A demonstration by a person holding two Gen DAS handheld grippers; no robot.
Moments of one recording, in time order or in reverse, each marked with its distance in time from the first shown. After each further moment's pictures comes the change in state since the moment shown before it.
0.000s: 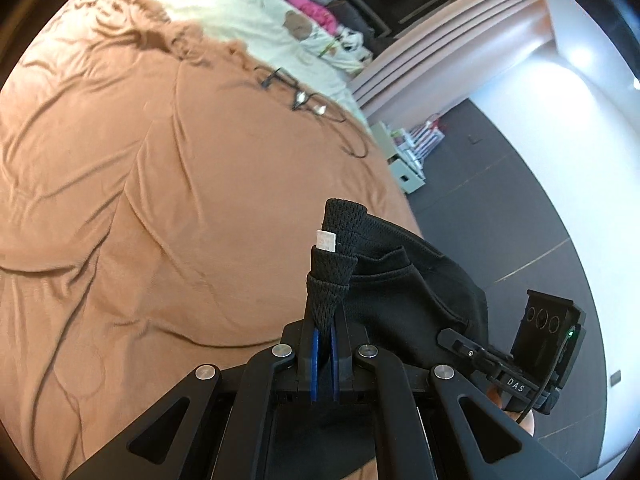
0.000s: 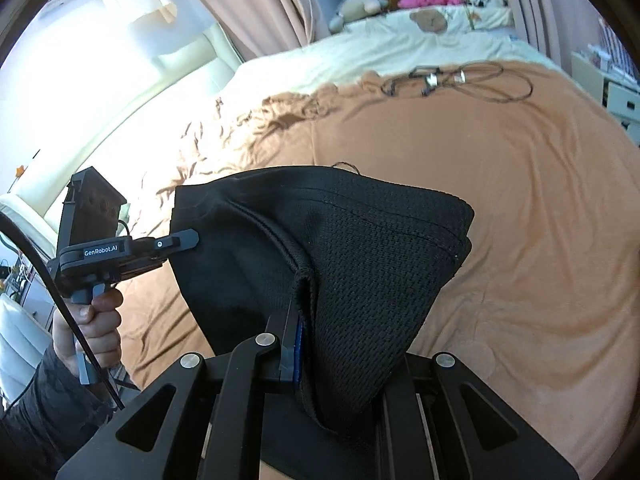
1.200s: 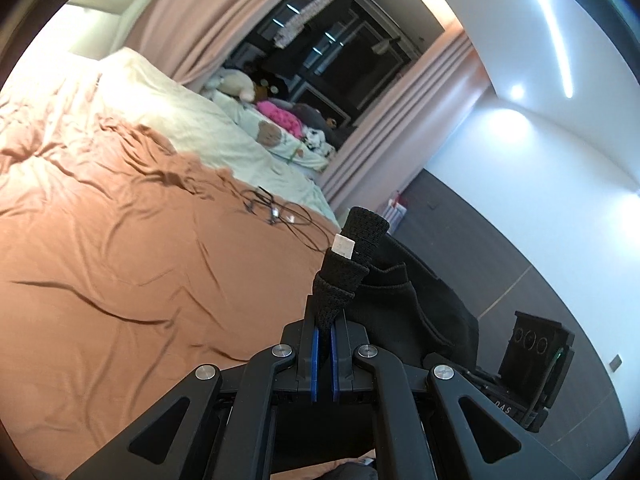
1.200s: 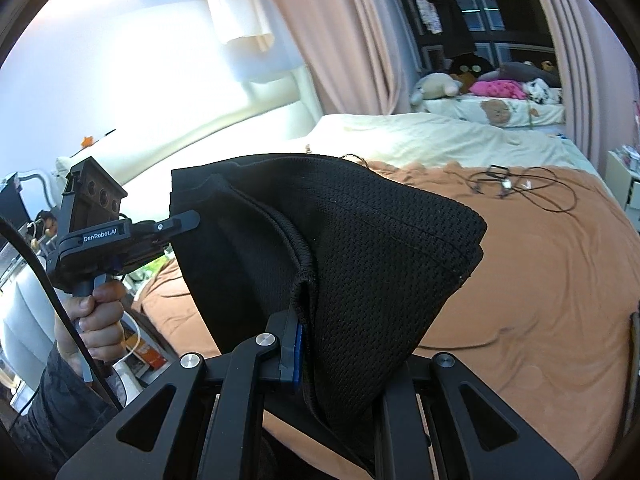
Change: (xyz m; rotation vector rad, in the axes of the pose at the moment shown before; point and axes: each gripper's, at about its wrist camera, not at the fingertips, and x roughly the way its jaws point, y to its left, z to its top) left arm -0.250 -0.046 -0.029 0.112 -0.340 -0.023; right arm -0.105 0.131 -0.059 -0.209 -0.189 0.095
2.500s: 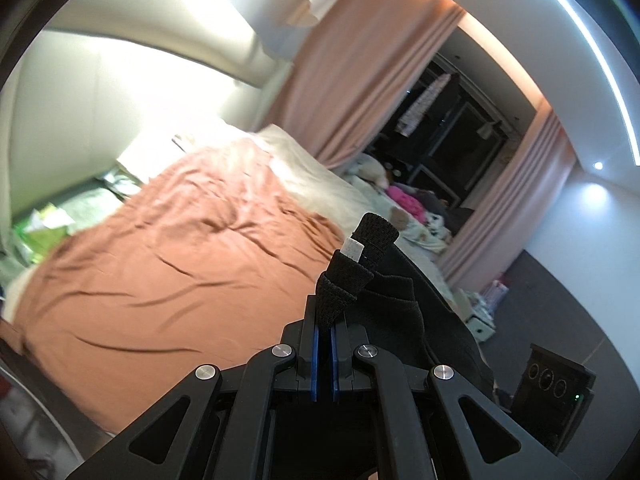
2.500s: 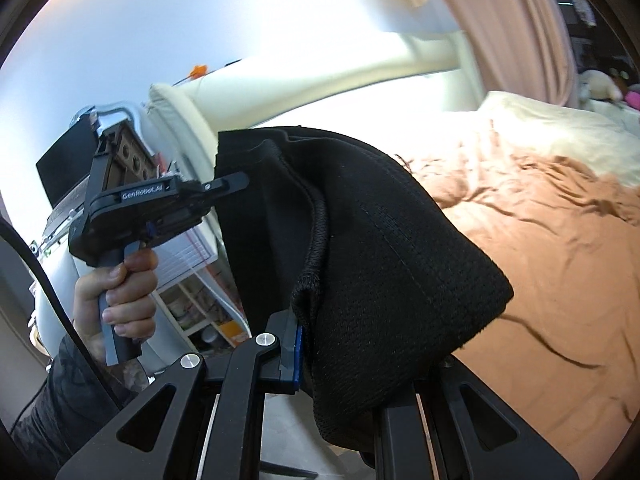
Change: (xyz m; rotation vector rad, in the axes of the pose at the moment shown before) left arm -0.277 0.214 0.059 -0.077 -0.255 0.384; right arm 0.217 0.115 0.025 -0.185 0.106 0.429
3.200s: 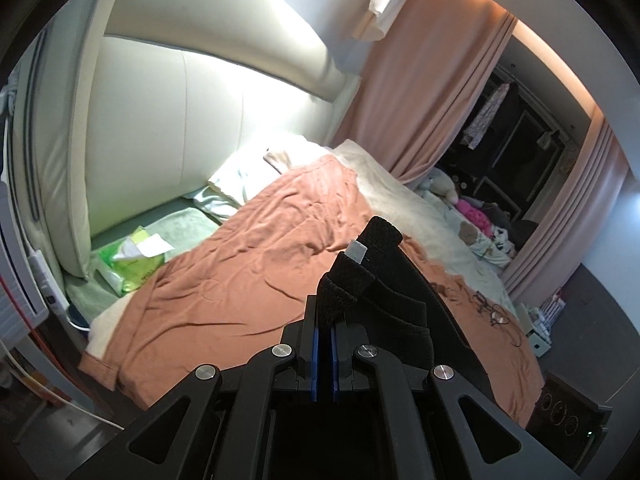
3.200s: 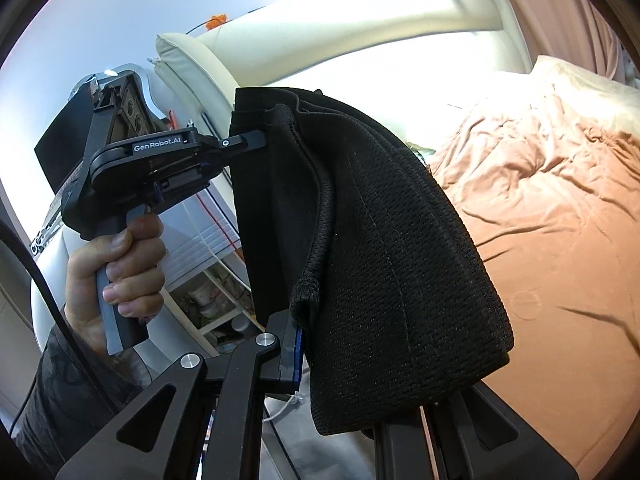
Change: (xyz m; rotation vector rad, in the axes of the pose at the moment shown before) left arm -0.026 0.118 0.039 -0.013 -0.023 0.227; right arm 0.047 -0.027 -0.015 0.015 0.120 0.113
